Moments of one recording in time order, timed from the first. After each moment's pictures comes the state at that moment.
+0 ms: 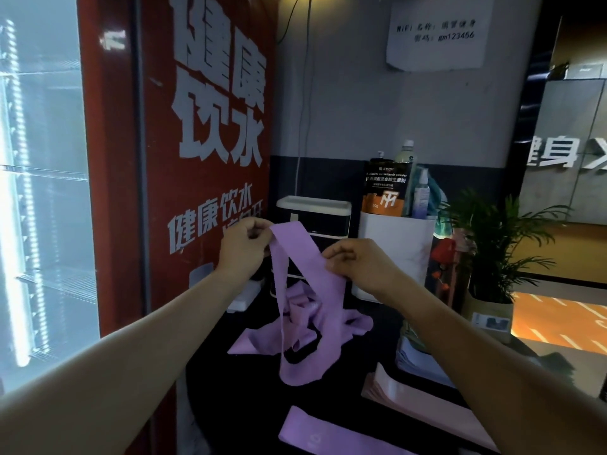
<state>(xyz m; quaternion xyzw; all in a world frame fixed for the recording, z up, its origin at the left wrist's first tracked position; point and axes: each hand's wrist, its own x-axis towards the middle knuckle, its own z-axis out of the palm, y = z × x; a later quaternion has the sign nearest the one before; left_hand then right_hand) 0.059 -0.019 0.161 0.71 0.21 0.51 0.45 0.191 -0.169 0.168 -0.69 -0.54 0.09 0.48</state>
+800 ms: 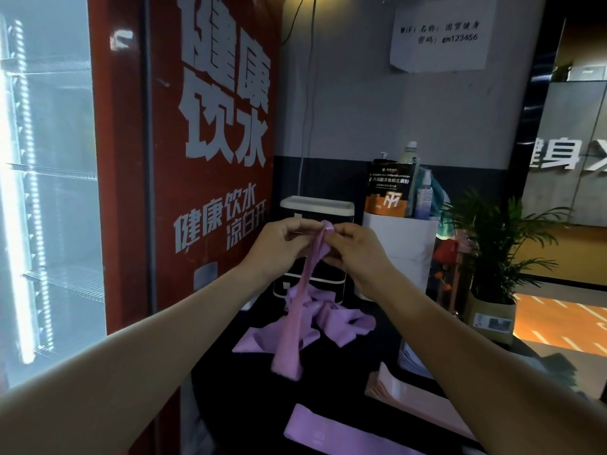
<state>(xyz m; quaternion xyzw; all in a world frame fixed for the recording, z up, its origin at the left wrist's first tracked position) 0.057 -0.062 0.175 0.75 0.04 0.40 0.53 0.161 -0.155 0.180 -0.61 -0.45 0.14 0.64</state>
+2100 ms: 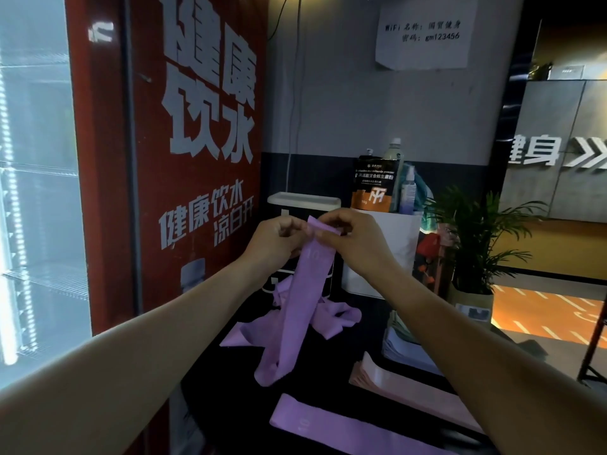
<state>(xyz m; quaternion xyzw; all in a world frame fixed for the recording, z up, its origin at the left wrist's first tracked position) 0.071 -0.070 0.171 0.75 0.09 0.39 0.52 0.169 -0.183 0.189 -0.64 -0.56 -0.11 0.51</state>
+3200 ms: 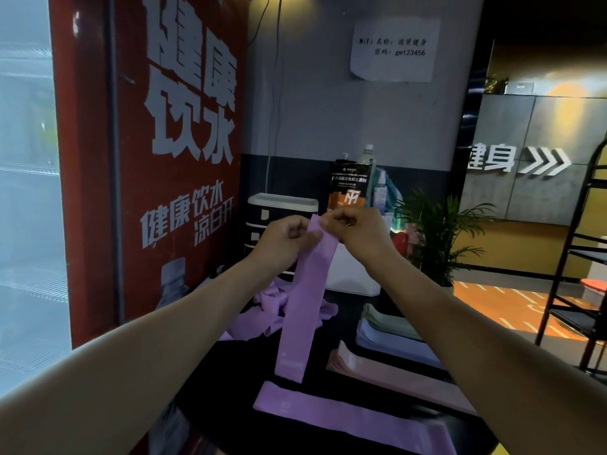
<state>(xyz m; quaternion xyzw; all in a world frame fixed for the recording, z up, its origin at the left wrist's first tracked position) 0.070 -0.113 0.178 0.77 0.04 0.36 0.52 0.160 -0.223 0.205 -0.69 -0.46 -0.09 0.54</state>
